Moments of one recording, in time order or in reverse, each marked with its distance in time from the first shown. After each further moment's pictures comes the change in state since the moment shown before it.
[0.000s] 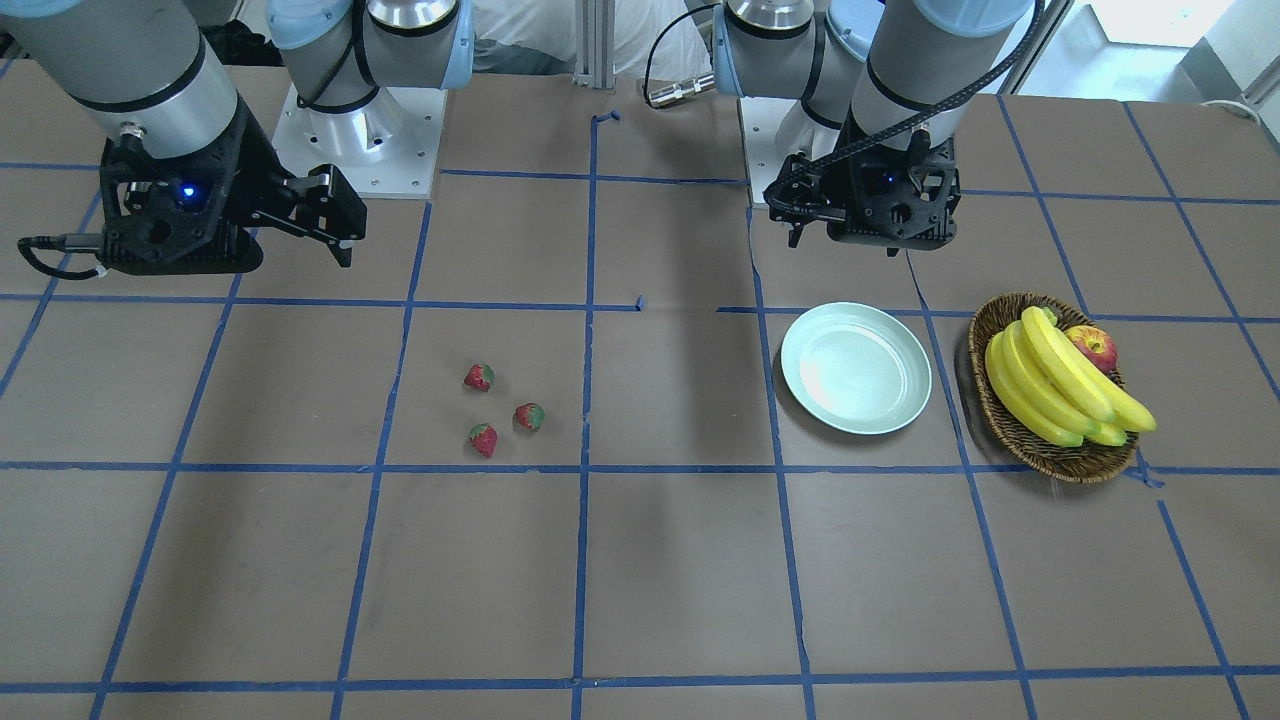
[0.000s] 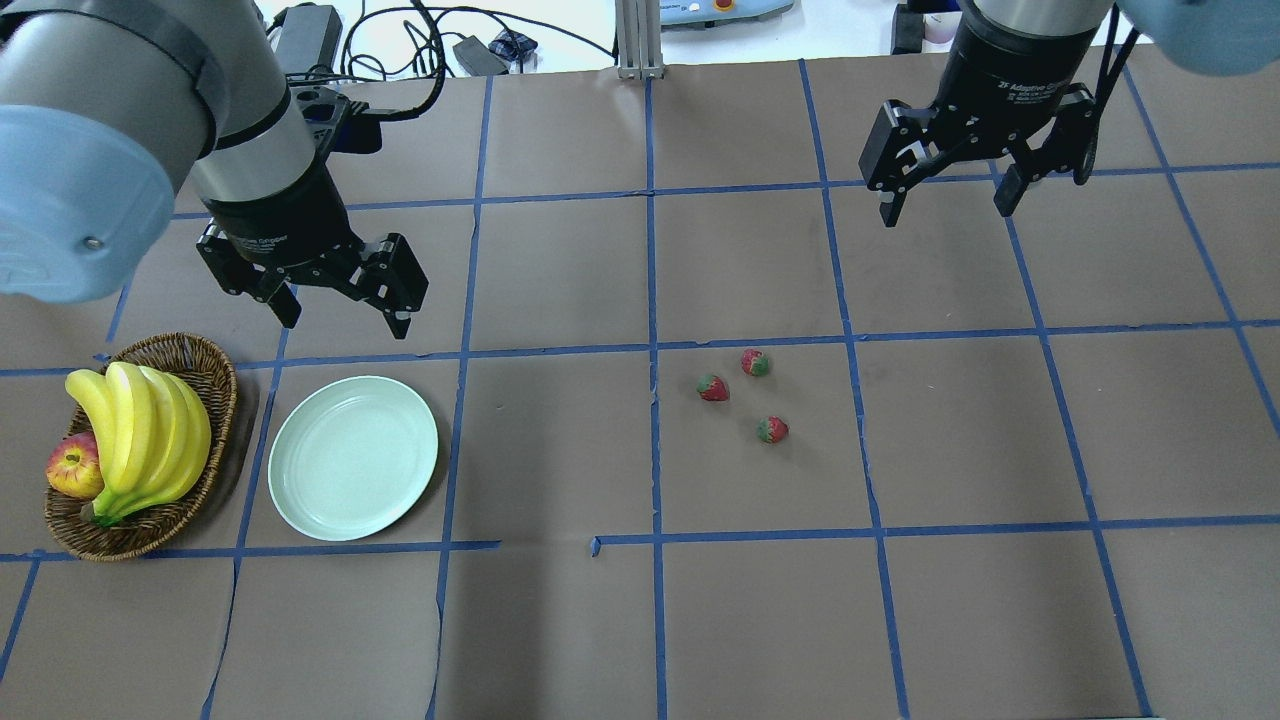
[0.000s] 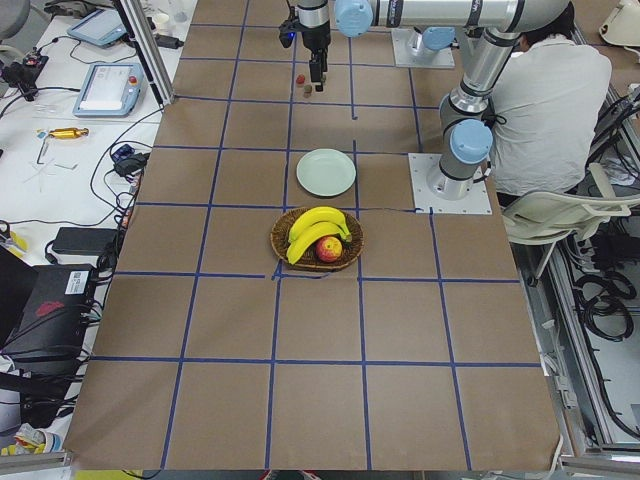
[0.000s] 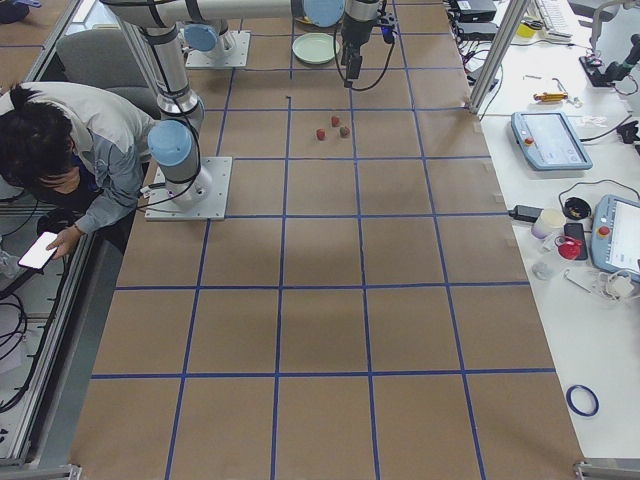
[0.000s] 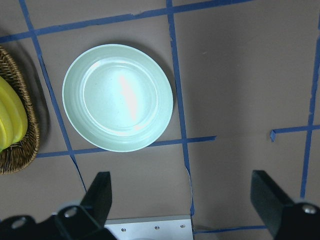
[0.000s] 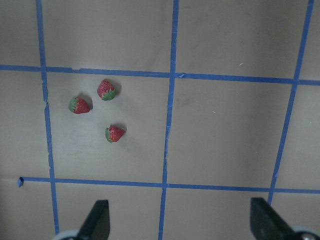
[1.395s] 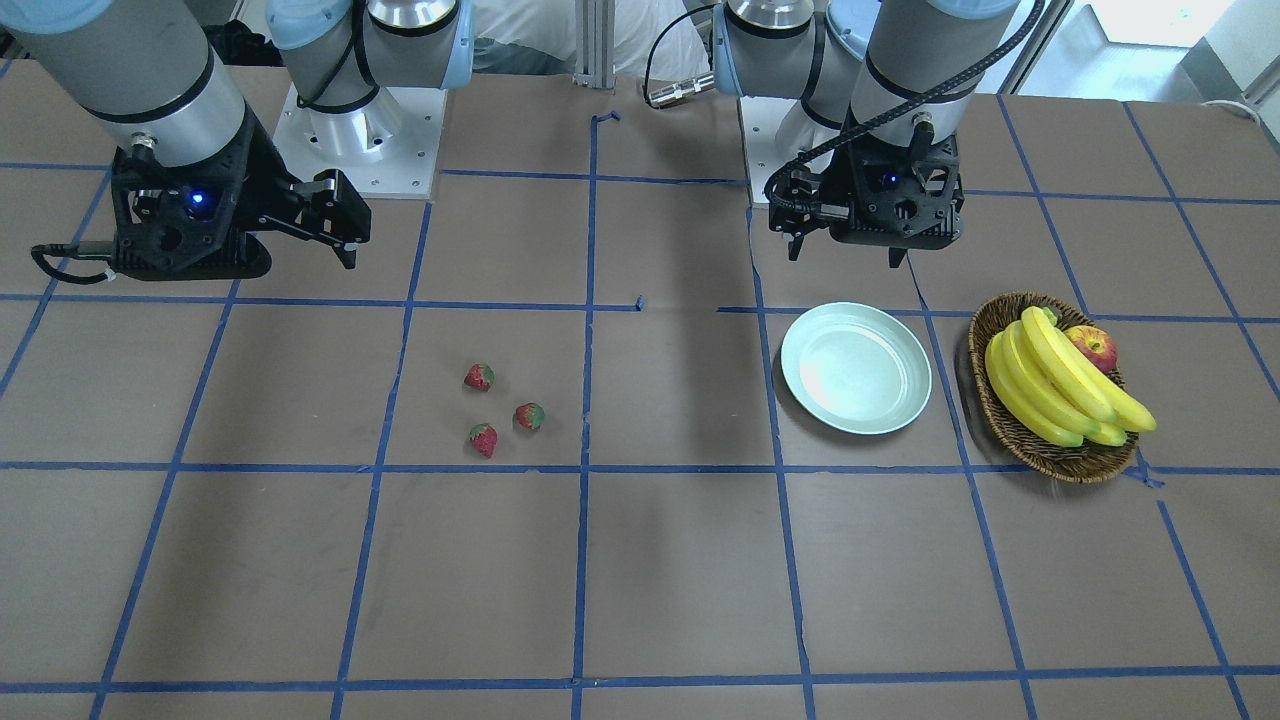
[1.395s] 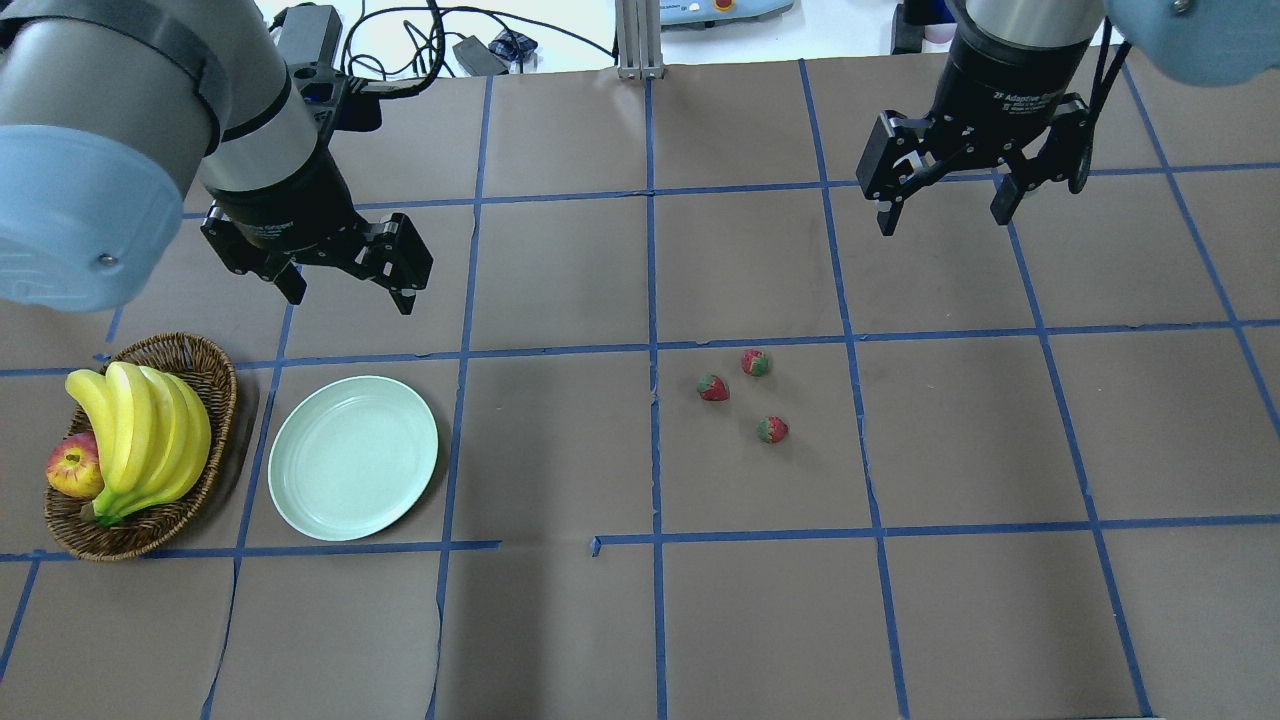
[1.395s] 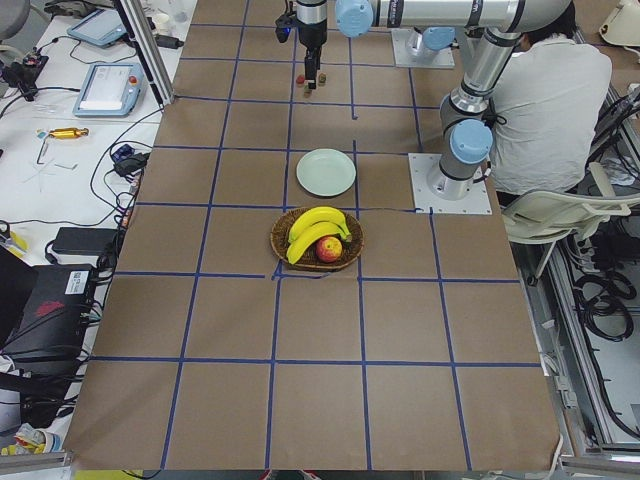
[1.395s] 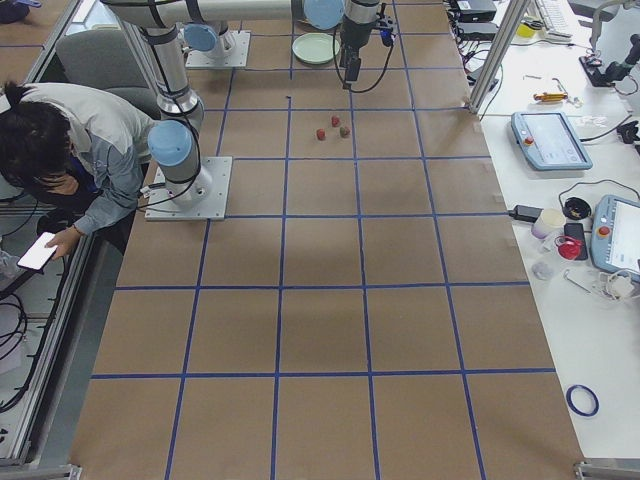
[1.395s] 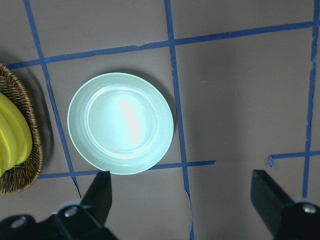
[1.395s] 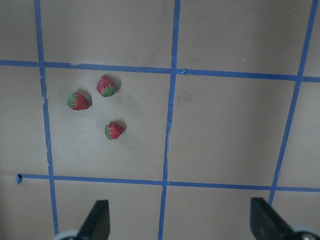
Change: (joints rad) left arm -0.006 0.005 -0.006 0.067 0.002 -0.013; right arm 0.005 0.002 0.015 -0.002 0.000 0.000
